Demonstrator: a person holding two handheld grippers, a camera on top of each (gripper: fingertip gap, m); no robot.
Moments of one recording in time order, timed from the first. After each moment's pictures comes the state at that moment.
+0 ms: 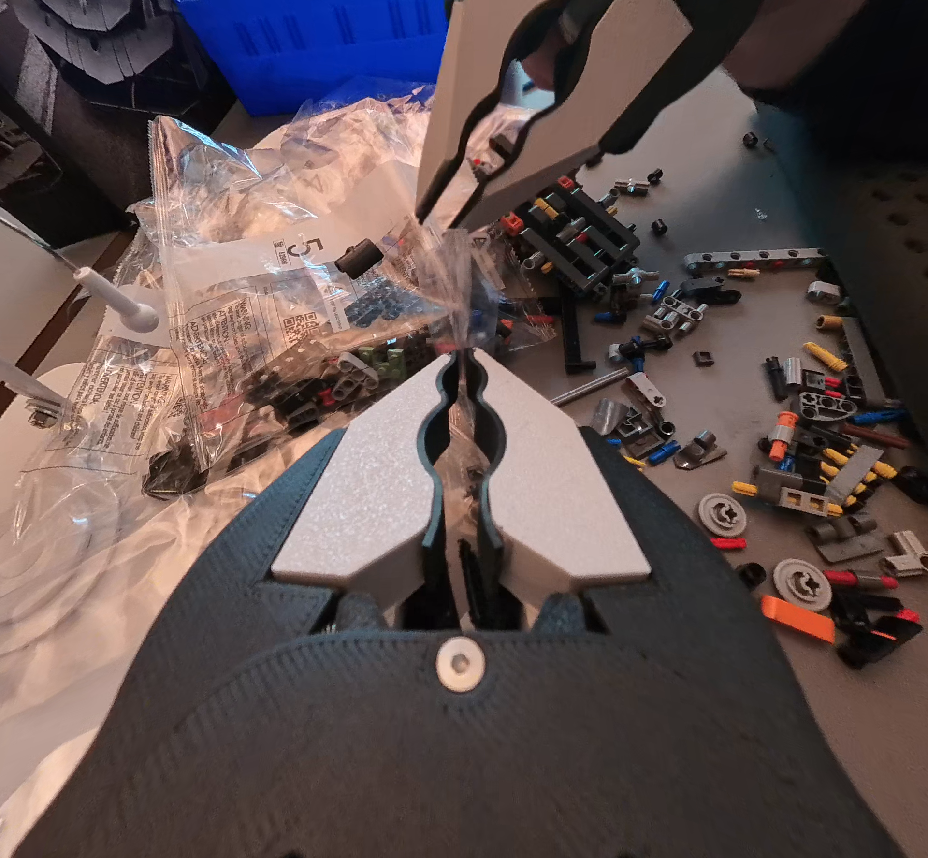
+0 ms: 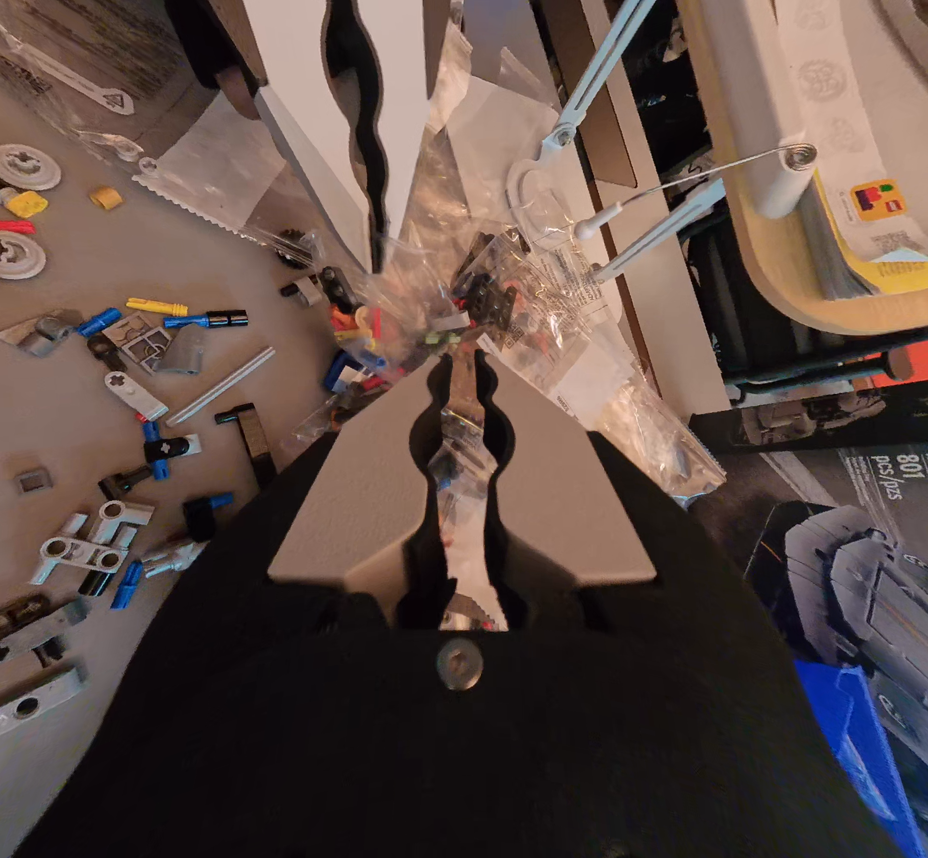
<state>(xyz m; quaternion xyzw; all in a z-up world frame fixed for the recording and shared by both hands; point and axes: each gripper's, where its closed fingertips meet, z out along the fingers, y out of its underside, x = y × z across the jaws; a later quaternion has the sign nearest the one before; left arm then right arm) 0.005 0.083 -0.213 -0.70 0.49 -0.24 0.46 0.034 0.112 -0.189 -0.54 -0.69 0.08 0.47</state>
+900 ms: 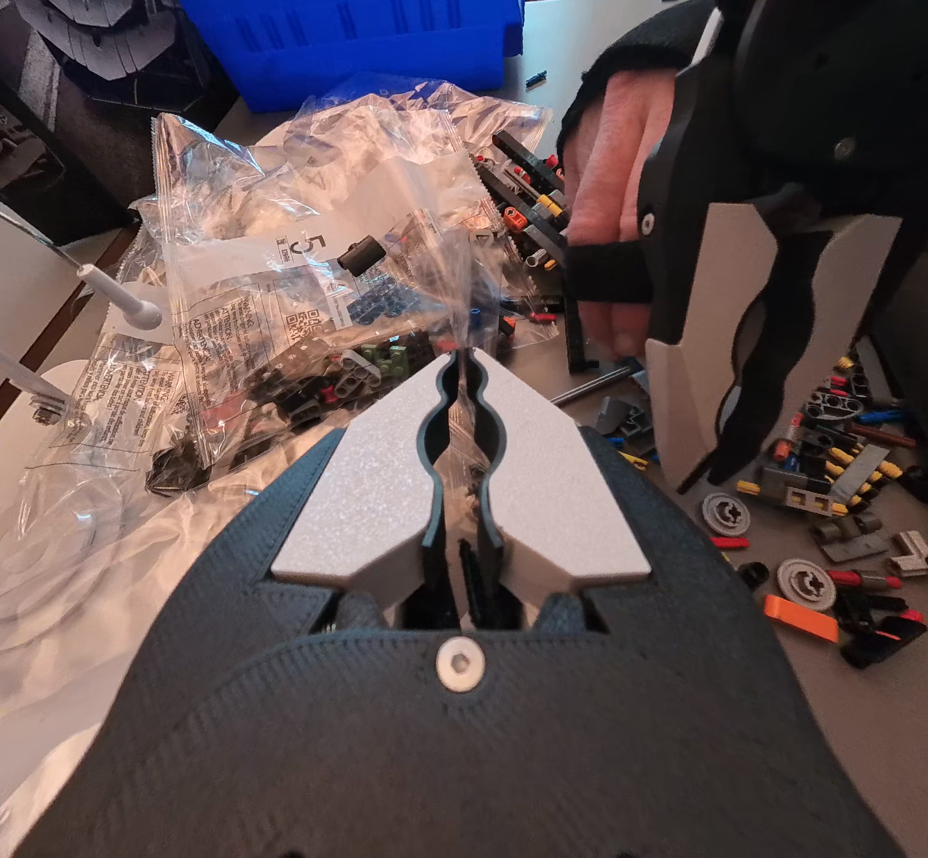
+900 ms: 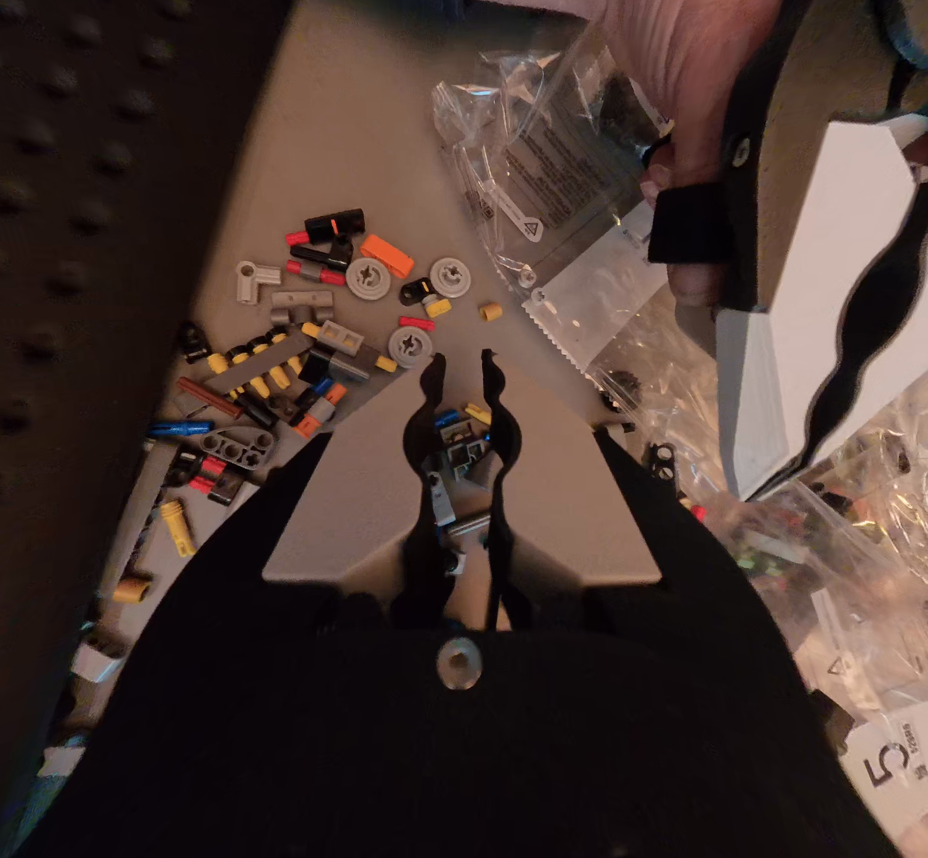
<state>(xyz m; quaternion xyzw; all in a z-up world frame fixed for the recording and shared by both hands) 0.004 0.084 -0.214 -0.70 0.49 -0.24 0.46 -0.008 -0.018 -0.254 -0.43 -0.83 0.24 0.27</state>
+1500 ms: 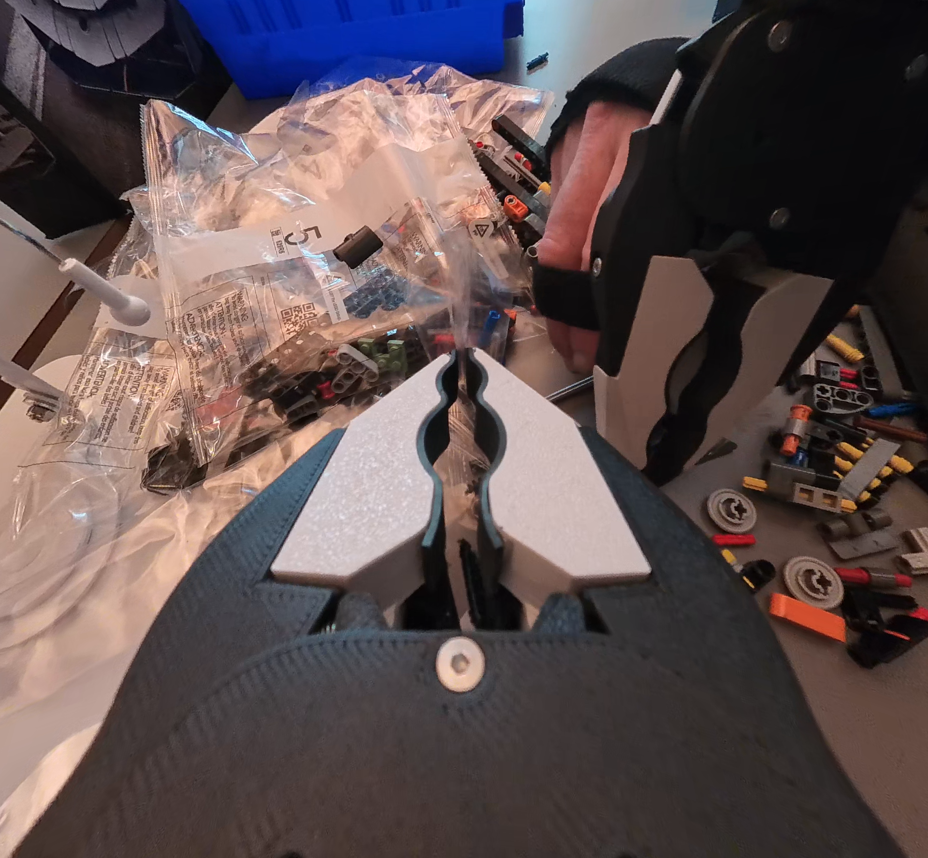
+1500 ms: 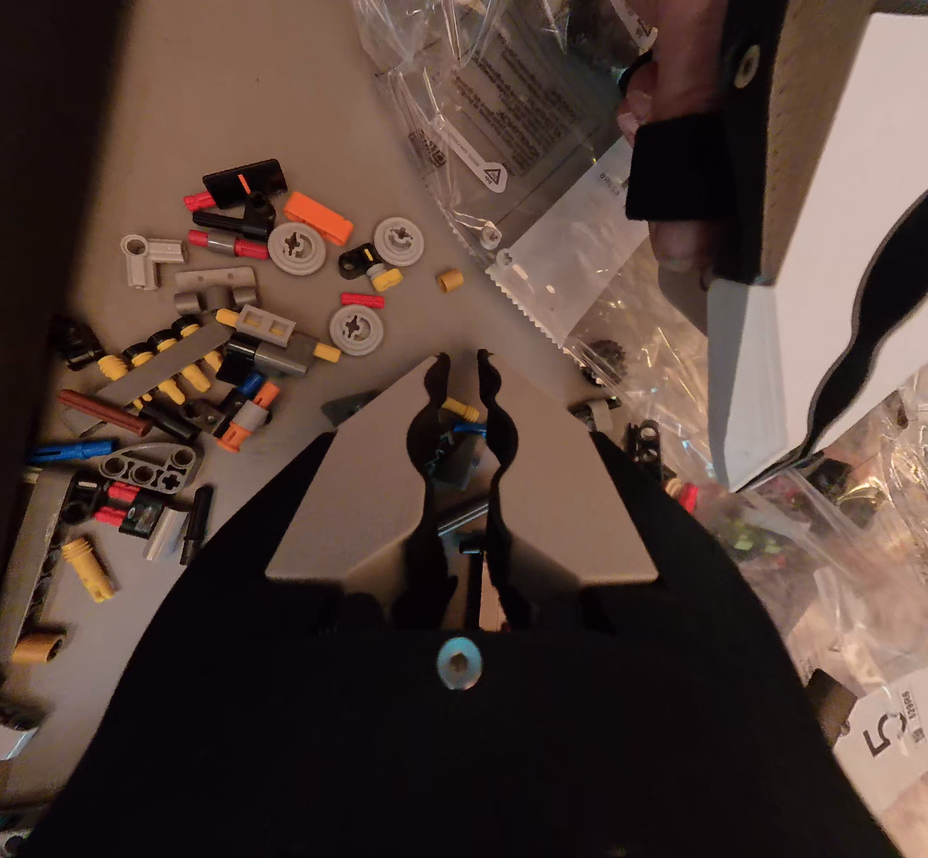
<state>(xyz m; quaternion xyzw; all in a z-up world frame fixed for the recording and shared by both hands) 0.004 0.085 -0.218 -0.71 0.49 -0.23 0.45 -0.015 0.003 -0.274 -0.46 -0.82 0.19 0.28</state>
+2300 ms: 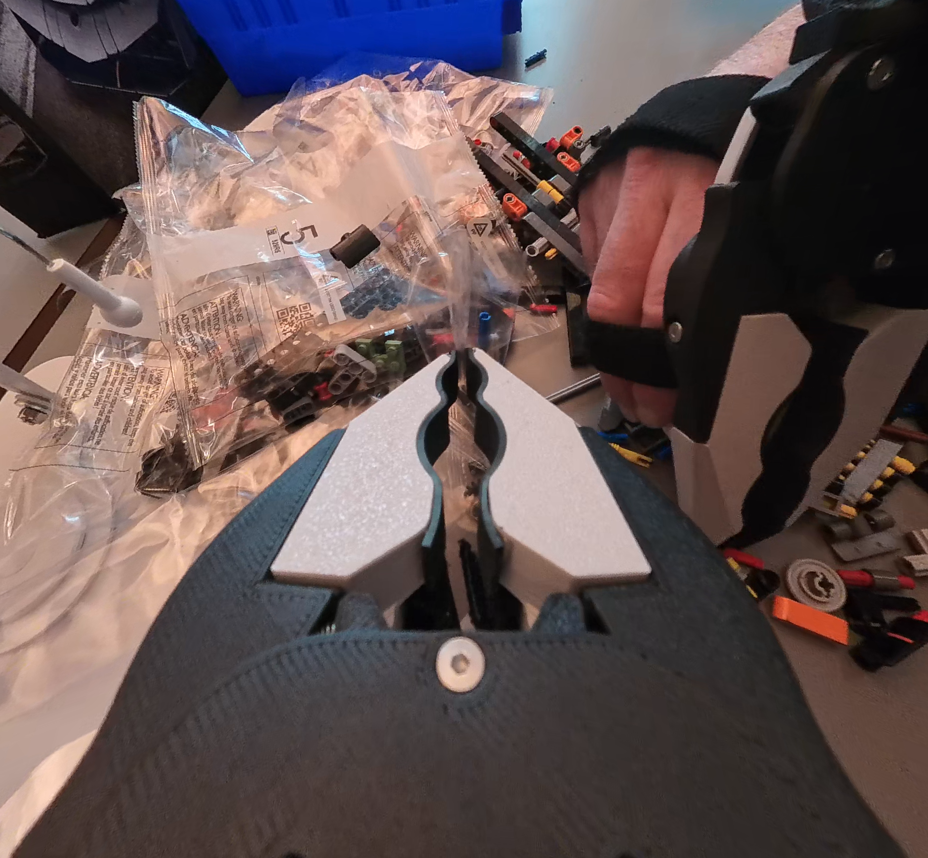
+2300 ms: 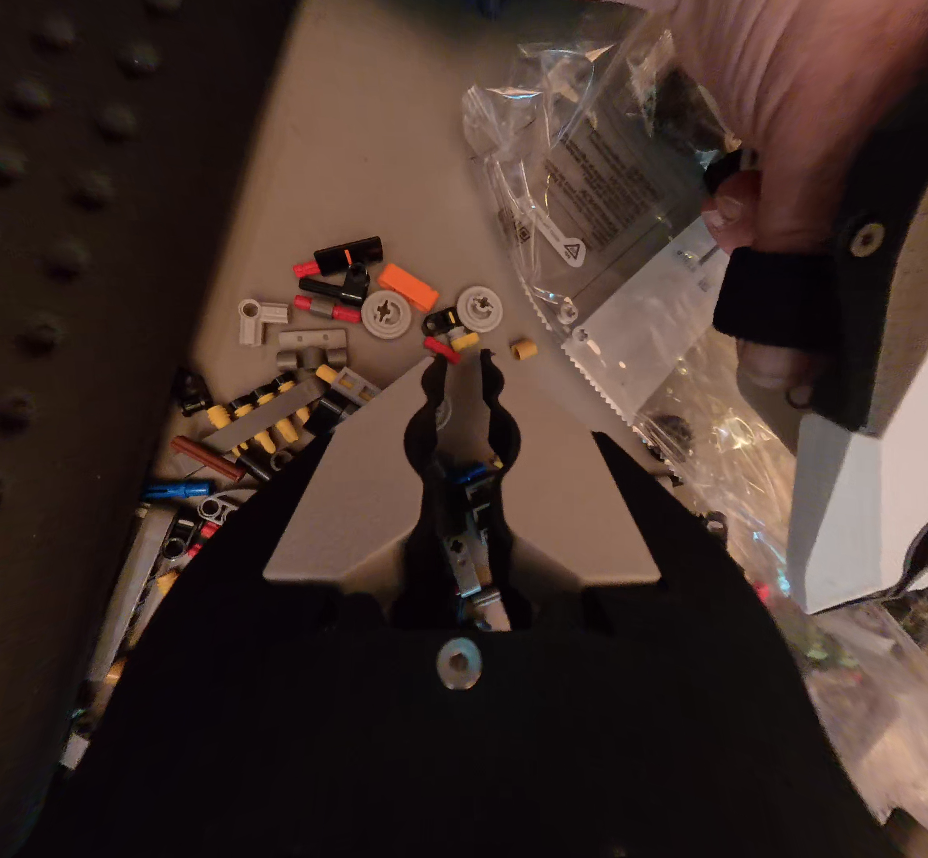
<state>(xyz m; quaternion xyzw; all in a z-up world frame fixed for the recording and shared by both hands) 0.006 0.085 -0.220 -0.71 0.49 -0.23 0.45 -0.023 -0.036 -0.274 -0.43 -0.83 0.24 0.24</state>
